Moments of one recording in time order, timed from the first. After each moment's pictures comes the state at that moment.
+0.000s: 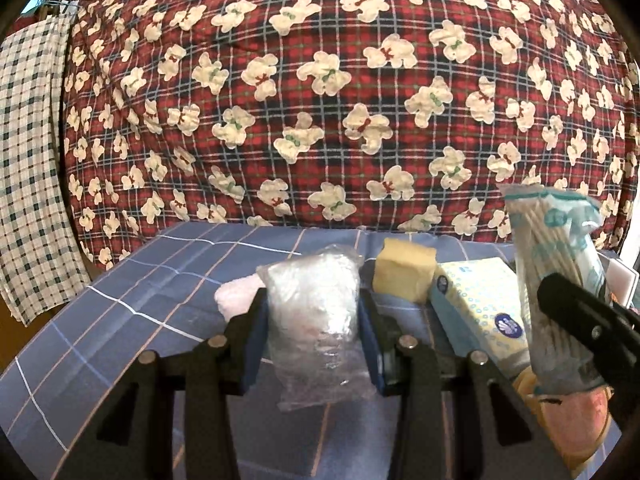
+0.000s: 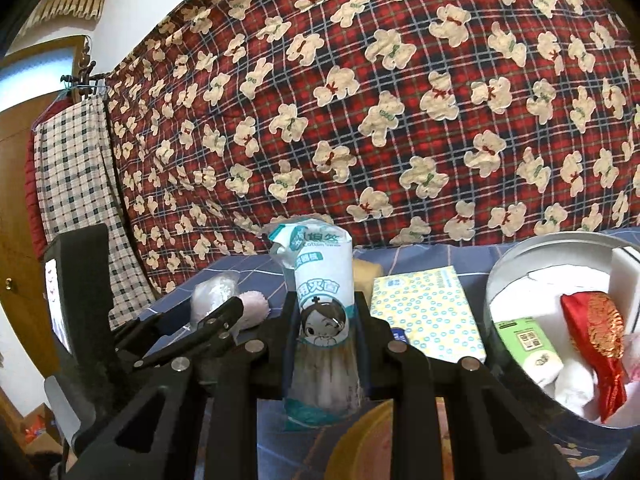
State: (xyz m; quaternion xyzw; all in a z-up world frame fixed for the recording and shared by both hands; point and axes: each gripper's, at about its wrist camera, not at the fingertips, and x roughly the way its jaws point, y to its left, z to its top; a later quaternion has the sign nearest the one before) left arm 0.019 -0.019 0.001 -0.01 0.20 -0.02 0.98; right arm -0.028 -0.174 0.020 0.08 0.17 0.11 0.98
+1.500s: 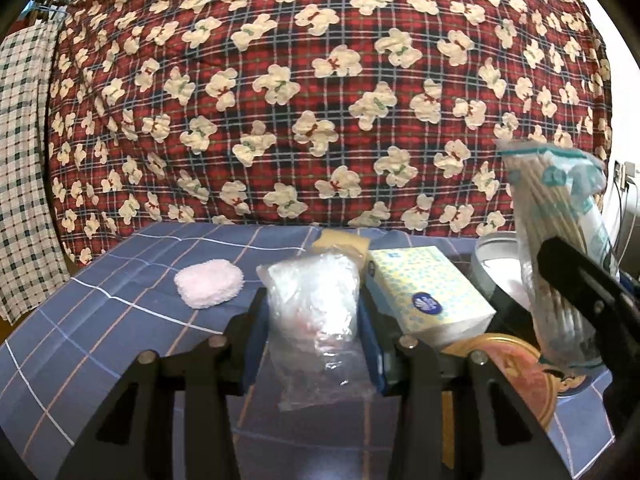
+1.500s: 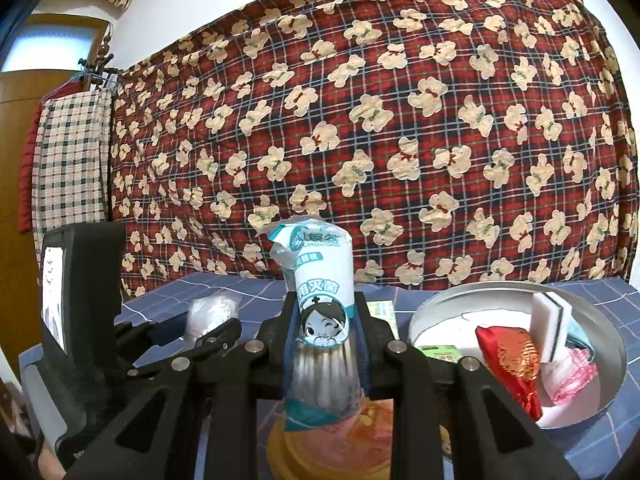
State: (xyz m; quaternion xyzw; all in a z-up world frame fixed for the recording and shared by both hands) left arm -0.024 -0.063 0.006 -0.01 0.19 -0.06 0.98; right arm -0.089 -0.191 0.031 0.00 0.09 0.06 0.99
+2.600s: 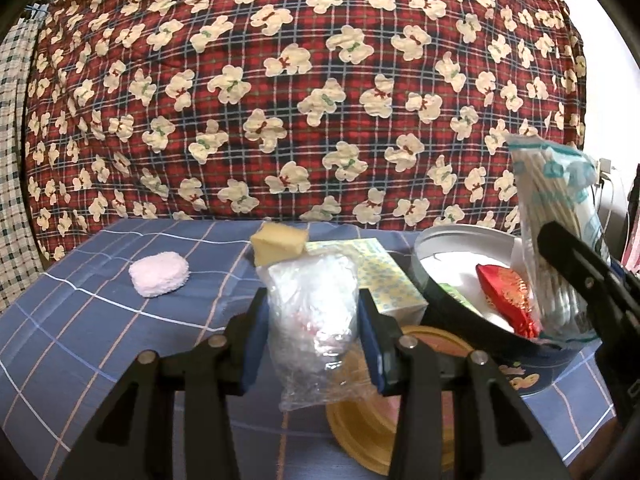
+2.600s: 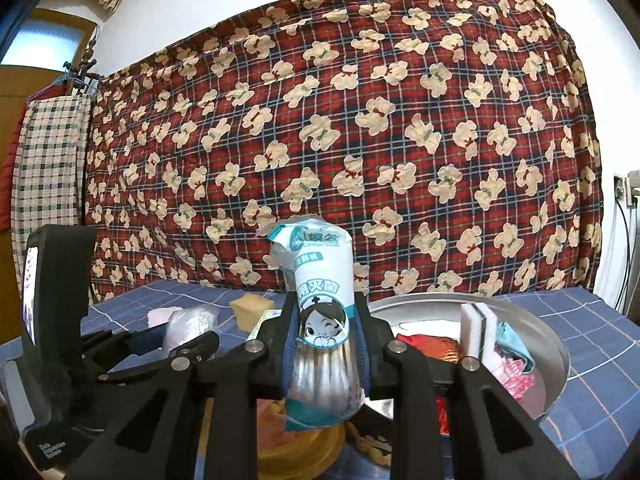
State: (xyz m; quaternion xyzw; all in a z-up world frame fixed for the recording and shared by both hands) left arm -0.042 -0.103 0.009 -0.02 0.20 -0.11 0.97; right arm -0.115 -0.239 0.034 -0.01 0.06 0.00 1.00
